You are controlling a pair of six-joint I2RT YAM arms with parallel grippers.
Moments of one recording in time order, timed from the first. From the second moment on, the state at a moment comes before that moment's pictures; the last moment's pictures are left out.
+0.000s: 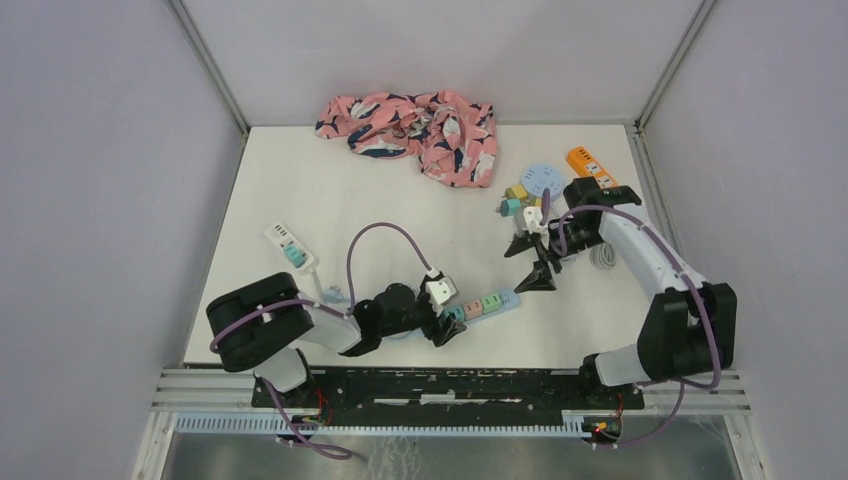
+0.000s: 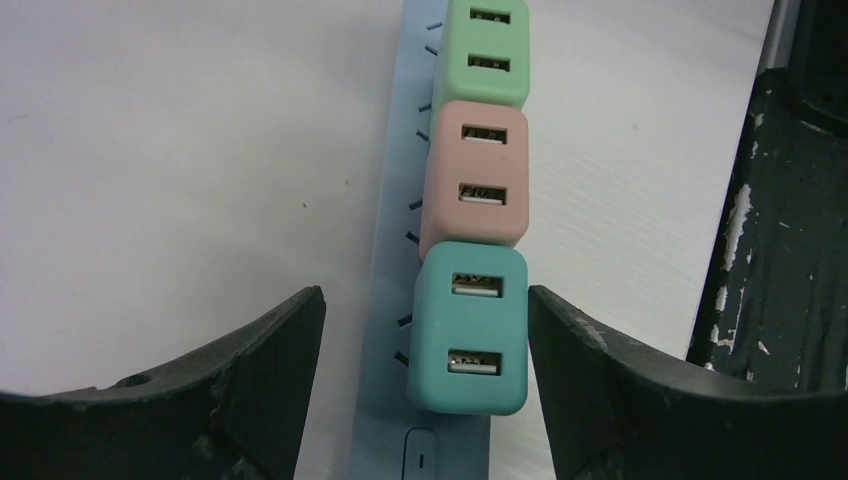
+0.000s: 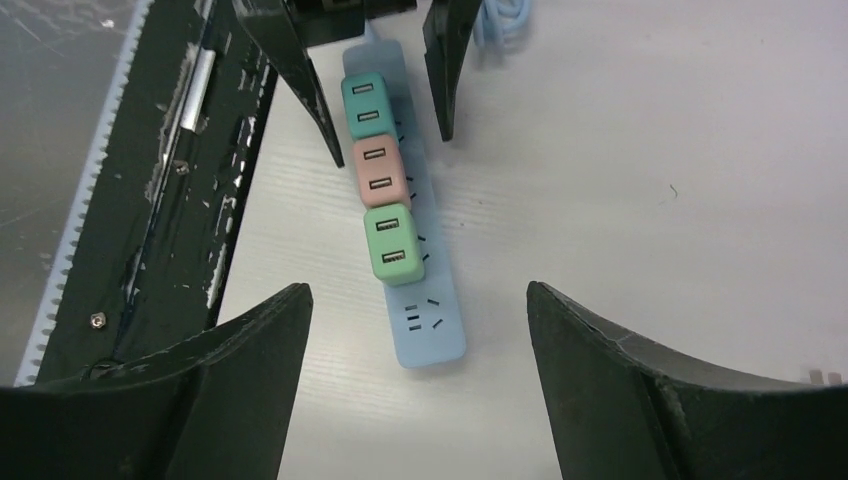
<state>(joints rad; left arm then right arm) -1.06 1.59 0.34 0.88 0.11 -0.04 0.13 1.49 1.16 -1.36 -1.13 -1.64</state>
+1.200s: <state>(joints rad) -1.06 1.42 0.13 1.08 0.08 -0.02 0.60 1.50 0.93 -0.86 -0.66 -1.33</state>
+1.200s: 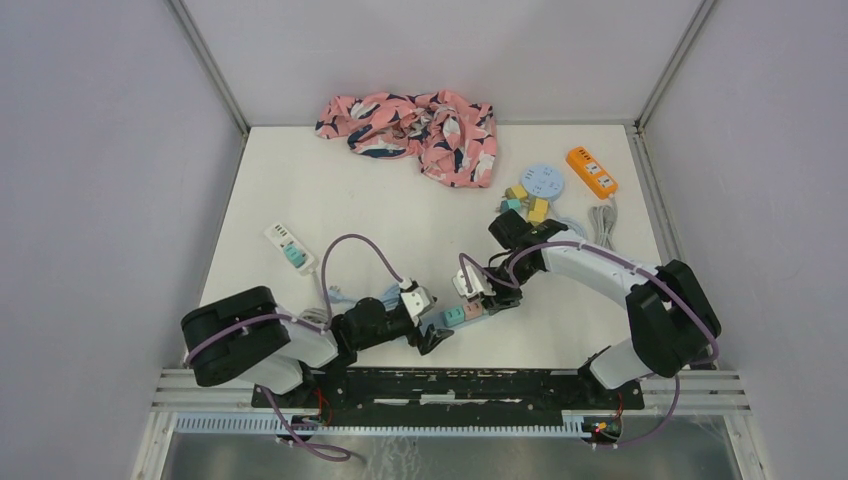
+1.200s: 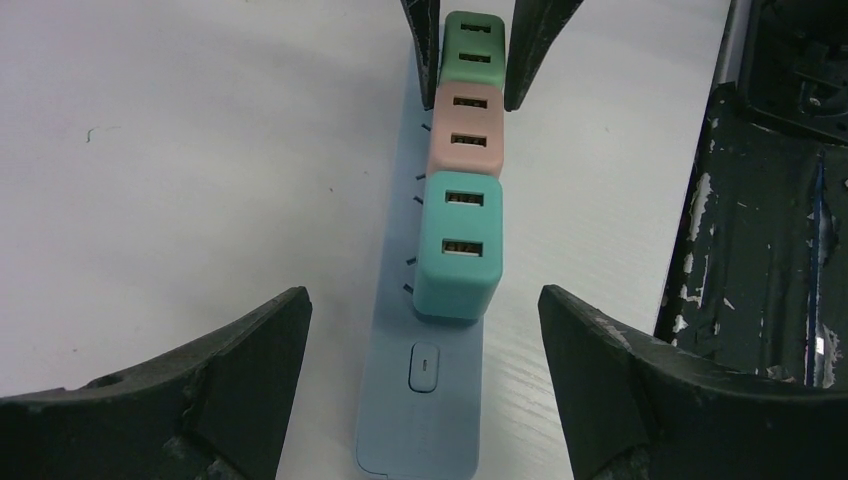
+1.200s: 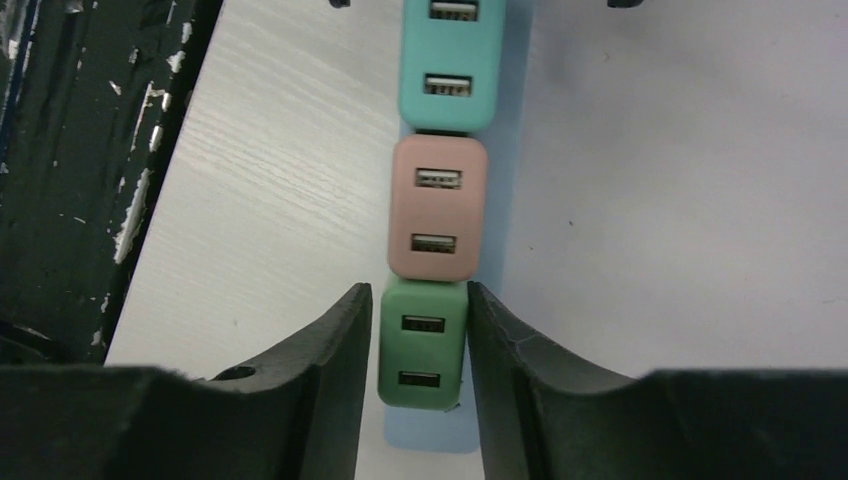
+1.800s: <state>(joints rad) -1.14 1.61 0.26 1.14 0.00 0.08 0.61 1.50 0.93 -0.83 -0.63 -1.31</state>
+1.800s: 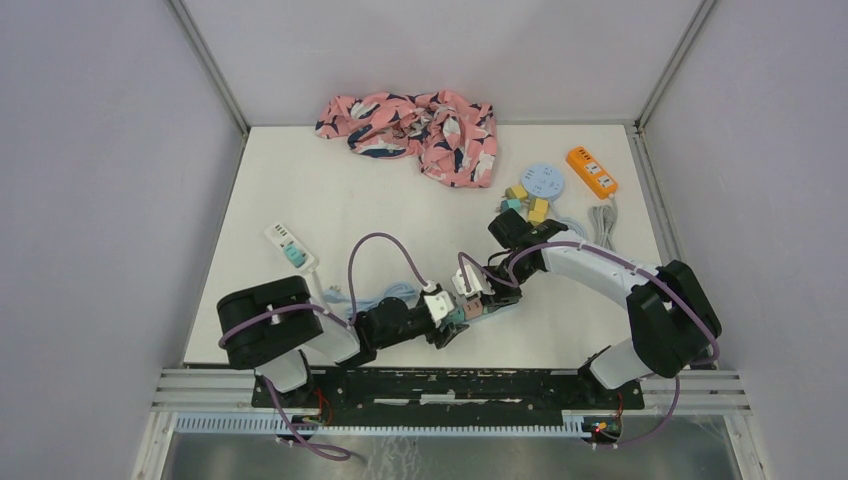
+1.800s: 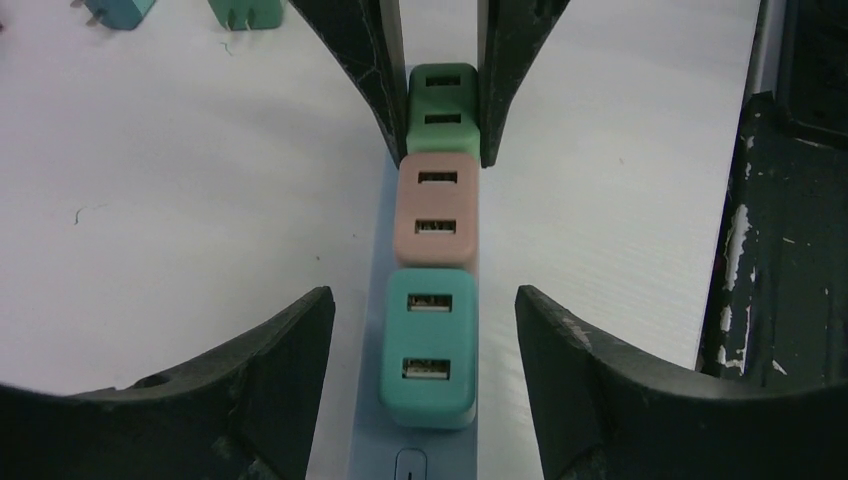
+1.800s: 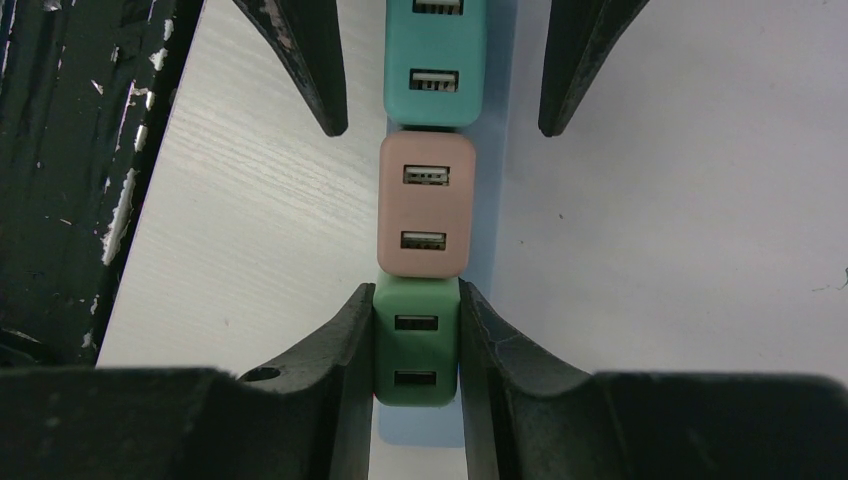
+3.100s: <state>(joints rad) -1.15 1.74 0.26 1.36 0.04 0.08 0.53 1.48 0.92 -0.88 -0.74 -1.42</state>
